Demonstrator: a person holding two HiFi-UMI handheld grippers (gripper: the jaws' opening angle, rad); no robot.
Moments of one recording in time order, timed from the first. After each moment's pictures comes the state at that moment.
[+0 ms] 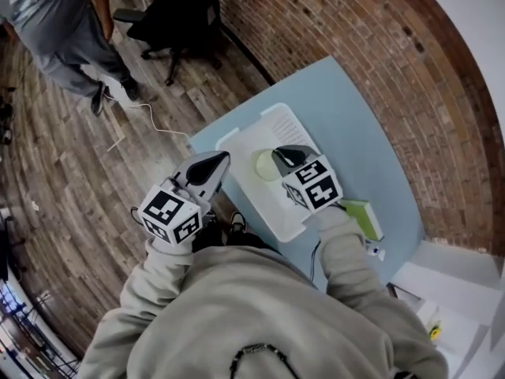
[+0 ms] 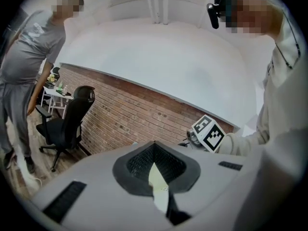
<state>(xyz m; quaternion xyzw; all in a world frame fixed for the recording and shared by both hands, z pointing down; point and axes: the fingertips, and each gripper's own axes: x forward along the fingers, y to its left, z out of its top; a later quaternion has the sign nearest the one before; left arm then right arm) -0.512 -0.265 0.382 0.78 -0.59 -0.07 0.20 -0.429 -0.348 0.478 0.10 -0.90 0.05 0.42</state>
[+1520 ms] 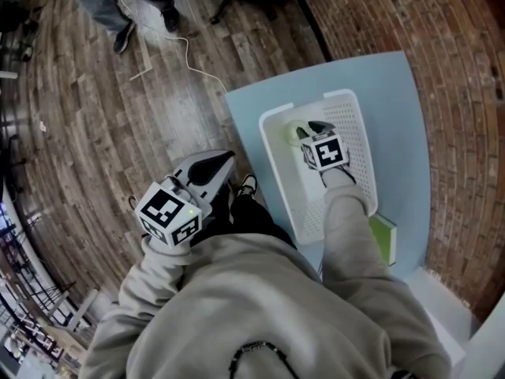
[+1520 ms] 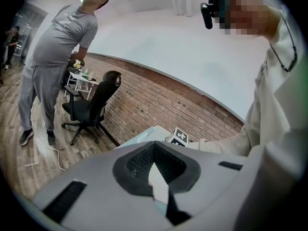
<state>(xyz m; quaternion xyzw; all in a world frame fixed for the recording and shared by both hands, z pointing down) -0.552 -0.200 0.476 0.70 -0.64 -0.05 0.30 -0.463 -0.388 0.691 0.07 -0.84 0.07 0.54</state>
